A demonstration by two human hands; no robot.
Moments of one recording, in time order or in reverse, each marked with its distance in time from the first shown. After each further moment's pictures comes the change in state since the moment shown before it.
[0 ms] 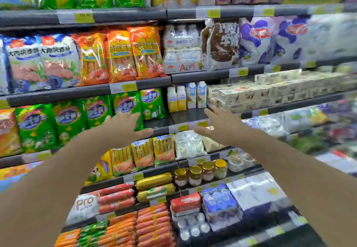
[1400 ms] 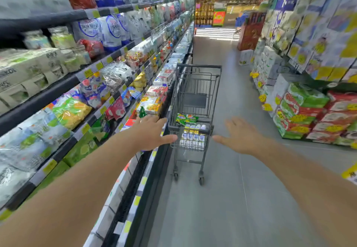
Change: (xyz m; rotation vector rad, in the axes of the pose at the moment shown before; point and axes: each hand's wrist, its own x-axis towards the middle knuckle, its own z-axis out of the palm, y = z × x) left_hand 0.170 0.952 0.072 0.118 -0.121 1.359; right_hand -0.347 0.721 0.034 0.039 -0.101 1.336
